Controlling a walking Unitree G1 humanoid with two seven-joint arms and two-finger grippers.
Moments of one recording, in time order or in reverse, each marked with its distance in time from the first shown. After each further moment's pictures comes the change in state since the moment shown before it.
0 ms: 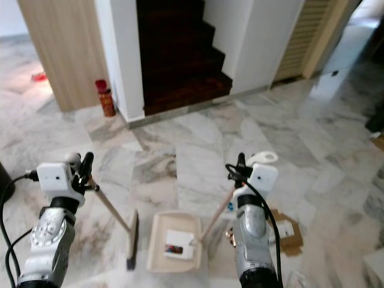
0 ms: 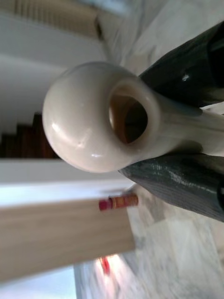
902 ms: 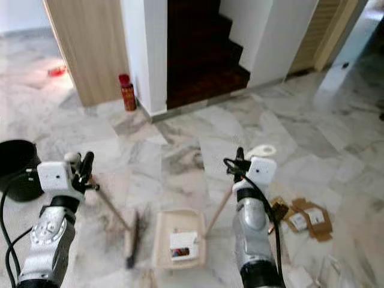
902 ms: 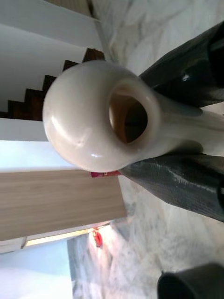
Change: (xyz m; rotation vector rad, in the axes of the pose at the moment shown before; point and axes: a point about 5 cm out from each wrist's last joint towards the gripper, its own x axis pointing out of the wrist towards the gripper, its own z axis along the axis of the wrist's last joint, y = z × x) left arm -0.001 0.007 0.000 0.012 0.008 0.024; right arm 0.010 0.007 0.008 -0.007 -0.006 0.024
